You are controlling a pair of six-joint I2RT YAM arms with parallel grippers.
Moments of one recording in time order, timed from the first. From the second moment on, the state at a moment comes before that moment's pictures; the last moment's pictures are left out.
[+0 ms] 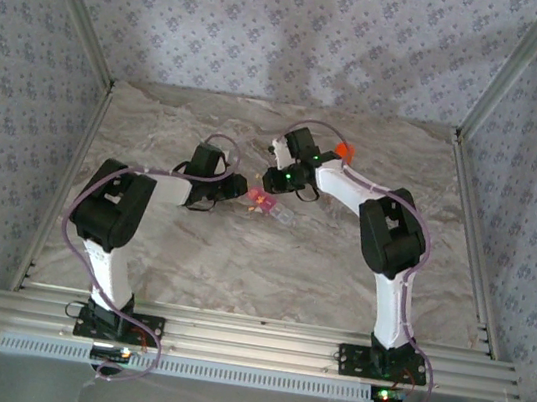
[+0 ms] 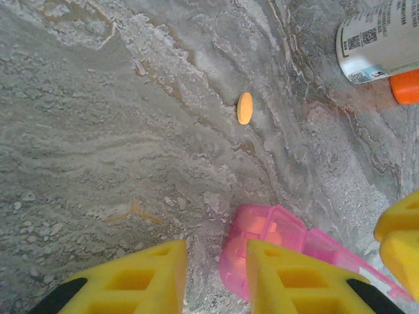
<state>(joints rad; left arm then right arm) -0.40 1.88 0.95 0.16 0.35 -0.66 0.56 2.10 1.58 -0.48 -0.35 0.16</state>
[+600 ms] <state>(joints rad) -0.40 1.88 0.95 0.16 0.35 -0.66 0.60 2.15 1.65 -0.59 -0.31 0.14</state>
